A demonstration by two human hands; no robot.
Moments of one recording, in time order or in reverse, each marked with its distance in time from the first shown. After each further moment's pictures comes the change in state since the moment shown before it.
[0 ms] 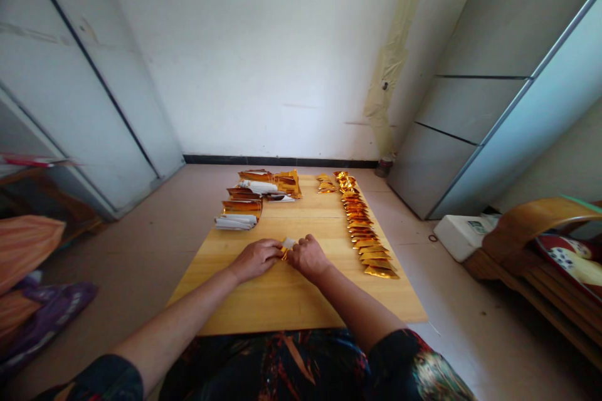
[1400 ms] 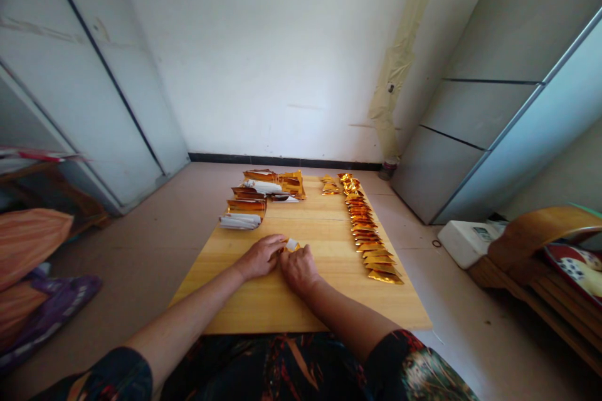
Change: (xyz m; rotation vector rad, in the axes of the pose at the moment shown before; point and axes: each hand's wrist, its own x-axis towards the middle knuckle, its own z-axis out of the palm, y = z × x) left_hand 0.002 -0.008 0.011 -0.071 0.137 -0.008; right_hand 0.006 -0.044 0.009 -0.090 0.056 0.179
